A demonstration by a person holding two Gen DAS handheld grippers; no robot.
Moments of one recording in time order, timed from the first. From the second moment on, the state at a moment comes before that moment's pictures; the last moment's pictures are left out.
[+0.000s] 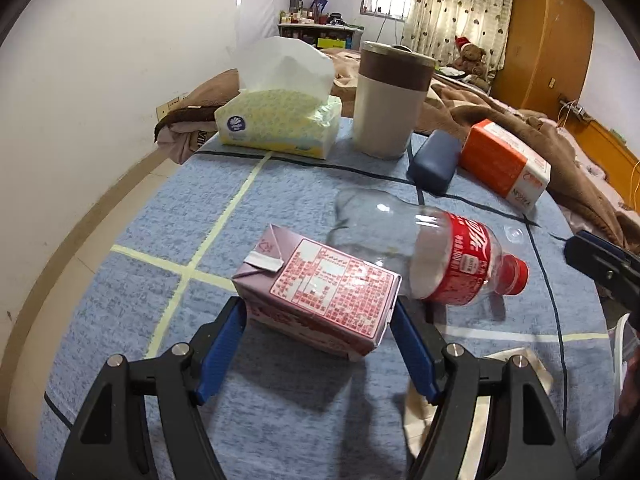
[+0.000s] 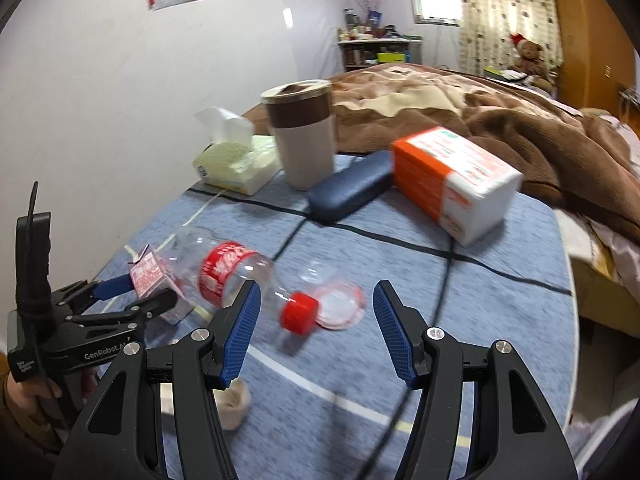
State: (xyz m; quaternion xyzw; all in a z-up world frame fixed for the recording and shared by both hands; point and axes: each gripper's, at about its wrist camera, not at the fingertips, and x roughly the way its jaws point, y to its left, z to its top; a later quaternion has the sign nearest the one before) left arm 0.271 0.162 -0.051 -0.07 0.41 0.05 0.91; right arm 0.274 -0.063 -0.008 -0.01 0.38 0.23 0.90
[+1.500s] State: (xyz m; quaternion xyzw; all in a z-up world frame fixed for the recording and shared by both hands) left arm 0.284 0.225 -0.054 -0.11 0.42 0.07 0.90; right arm 0.308 0.029 -0.038 -0.15 0.43 0.30 0.84
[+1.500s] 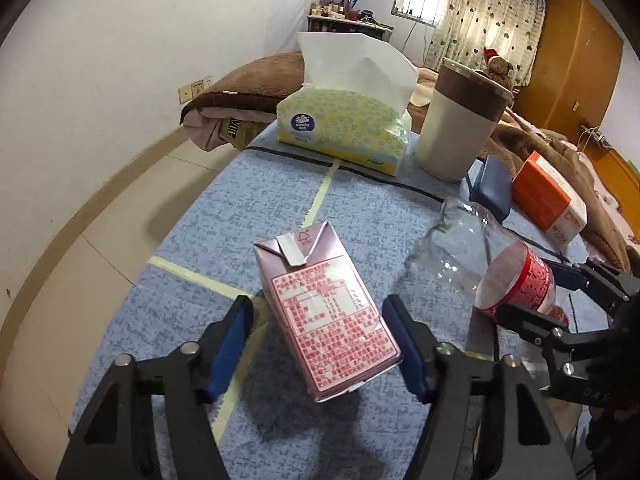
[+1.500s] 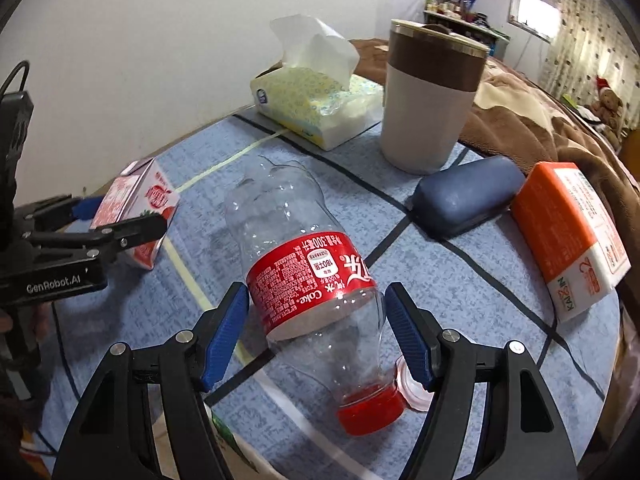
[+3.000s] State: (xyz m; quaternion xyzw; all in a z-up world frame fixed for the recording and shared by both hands) left arm 0.202 0.097 0.028 -0.05 0.33 -0.06 0.94; right arm 0.214 -0.111 0.031 0.02 0.37 0.20 0.91
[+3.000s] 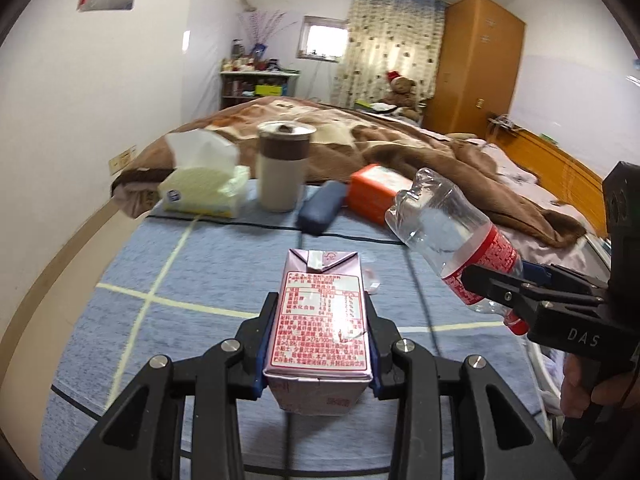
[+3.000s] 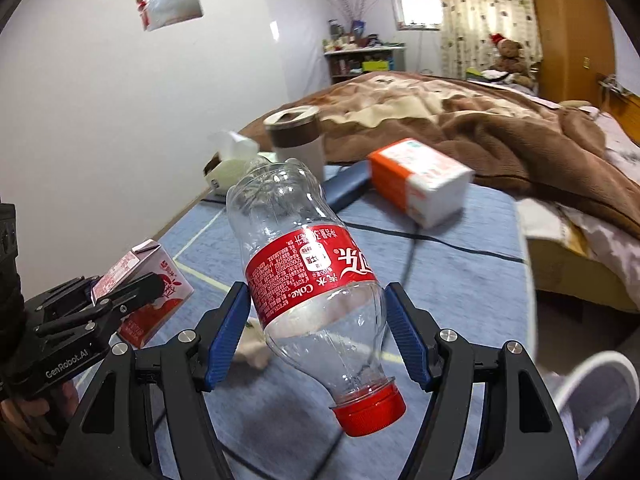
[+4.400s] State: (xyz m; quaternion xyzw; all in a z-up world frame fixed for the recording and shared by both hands) left arm 0.152 -0.188 0.018 0.04 0.33 -0.34 0.88; right arm 0.110 -0.332 0.013 0.10 0.37 -0.11 0.92
